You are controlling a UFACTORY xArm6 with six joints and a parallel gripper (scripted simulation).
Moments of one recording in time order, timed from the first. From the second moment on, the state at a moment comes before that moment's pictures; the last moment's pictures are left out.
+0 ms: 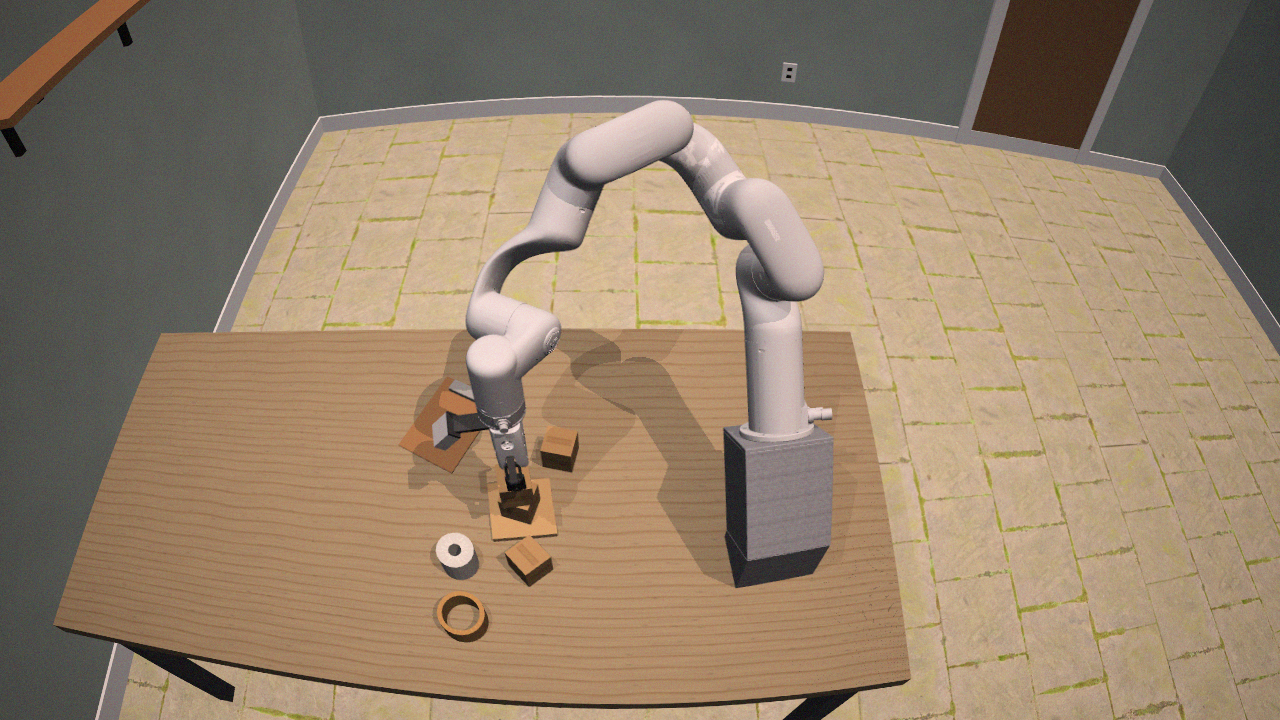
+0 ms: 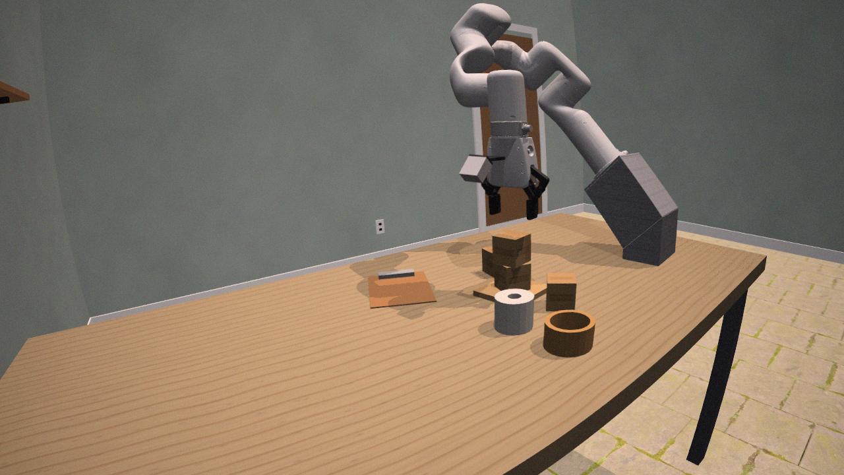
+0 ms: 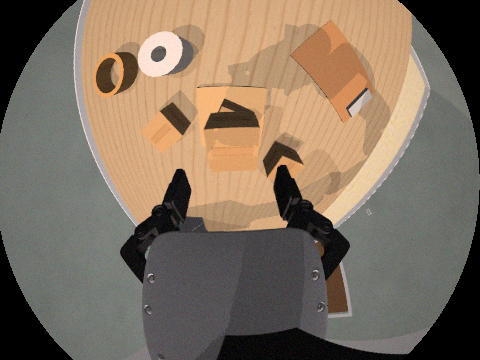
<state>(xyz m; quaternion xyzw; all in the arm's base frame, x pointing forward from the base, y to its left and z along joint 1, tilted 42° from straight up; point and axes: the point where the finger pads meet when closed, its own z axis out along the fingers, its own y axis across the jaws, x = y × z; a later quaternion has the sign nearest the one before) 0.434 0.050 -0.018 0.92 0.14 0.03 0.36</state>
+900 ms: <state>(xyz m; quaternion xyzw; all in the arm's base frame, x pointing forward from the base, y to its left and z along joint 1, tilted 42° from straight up) 0.429 0.079 -0.035 0.94 0.01 0.07 0.34</state>
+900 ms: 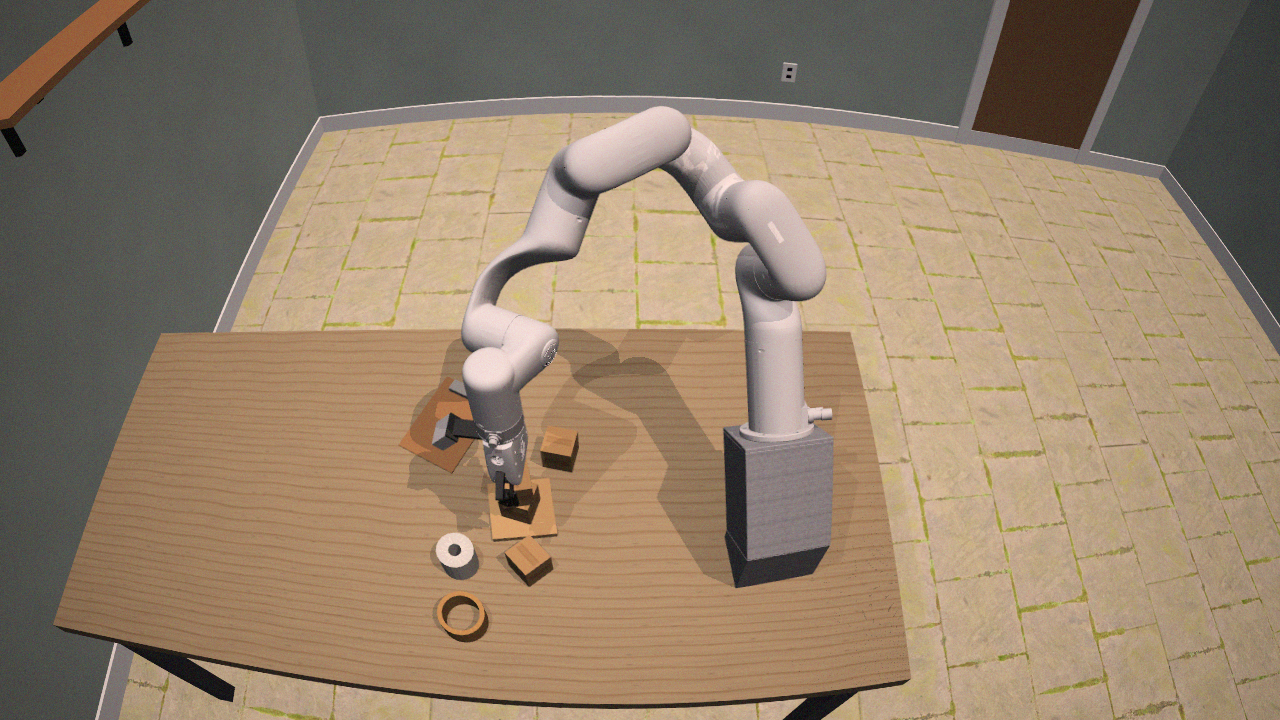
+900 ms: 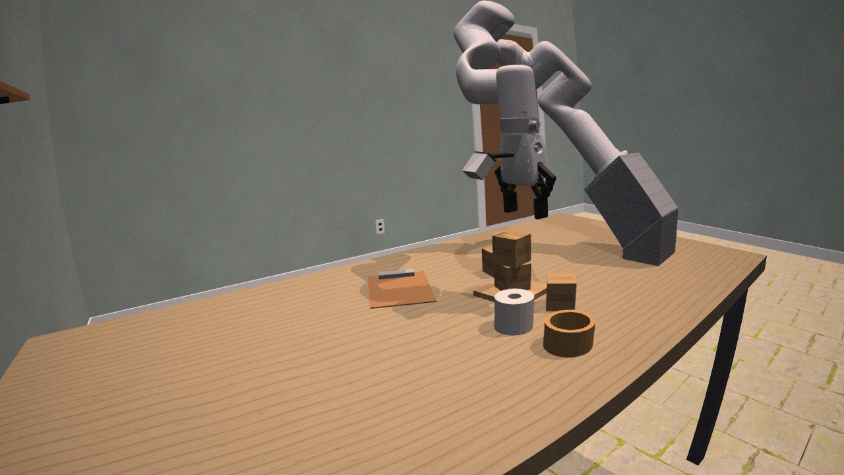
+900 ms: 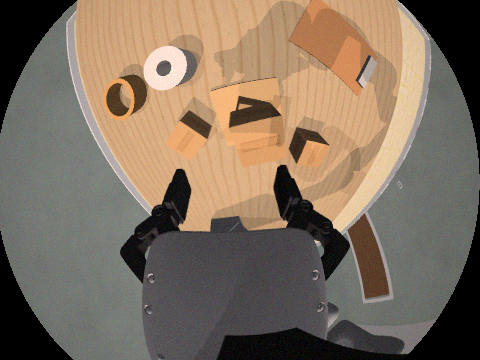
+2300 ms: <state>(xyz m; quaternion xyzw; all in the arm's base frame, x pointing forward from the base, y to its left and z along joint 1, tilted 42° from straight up) 0.407 0.150 -0.081 0.87 -0.33 0.20 0.30</state>
